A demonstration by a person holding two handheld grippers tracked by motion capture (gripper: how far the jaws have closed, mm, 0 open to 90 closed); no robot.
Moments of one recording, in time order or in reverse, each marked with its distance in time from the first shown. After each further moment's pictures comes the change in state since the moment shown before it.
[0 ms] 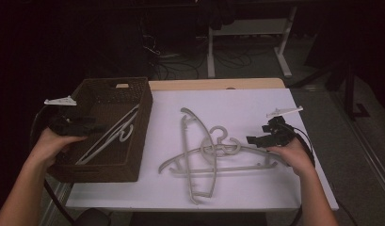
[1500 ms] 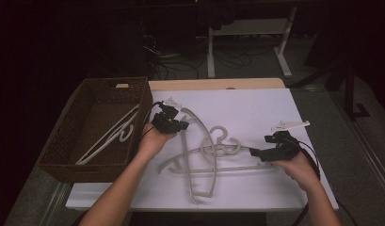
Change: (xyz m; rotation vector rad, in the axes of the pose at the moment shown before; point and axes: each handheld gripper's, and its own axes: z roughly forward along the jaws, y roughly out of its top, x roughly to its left) left arm -0.152 0.062 0.206 0.109 -0.011 0.120; right arm 0.014 -0.034 -0.014 -0.038 0.022 -0.030
